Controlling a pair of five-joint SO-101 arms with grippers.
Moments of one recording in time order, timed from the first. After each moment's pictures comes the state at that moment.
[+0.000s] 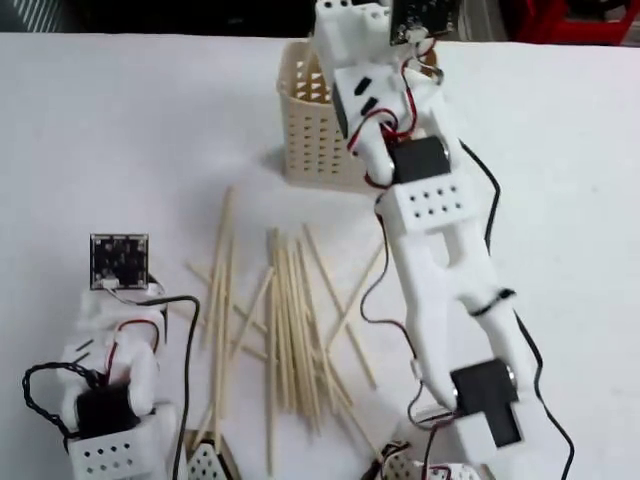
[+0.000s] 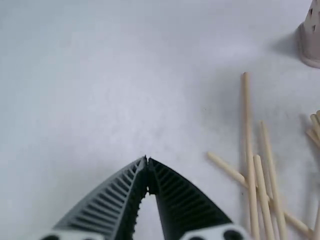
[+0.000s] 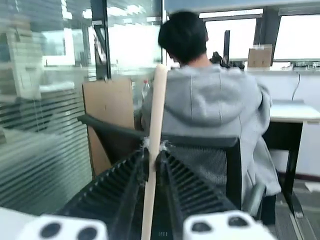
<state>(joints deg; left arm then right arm) -17.5 -97.1 86.1 57.4 -12.3 -19.4 -2.7 -4.9 6.5 -0.5</state>
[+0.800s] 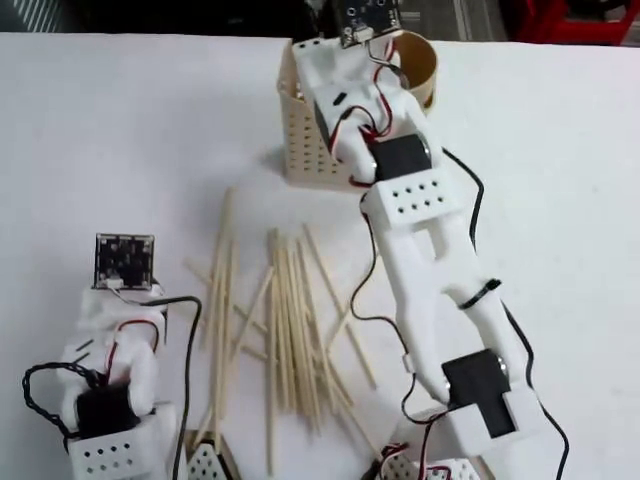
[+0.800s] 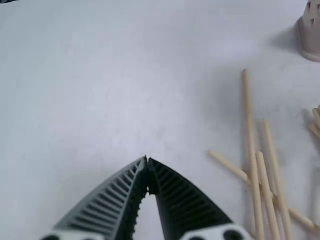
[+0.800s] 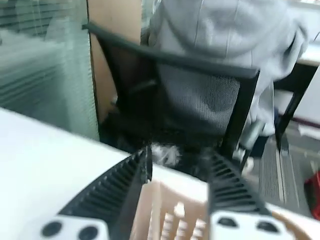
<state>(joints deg) -17.5 -97.1 86.1 57.4 -14.7 -21.5 -2.0 -4.9 24.5 7.3</state>
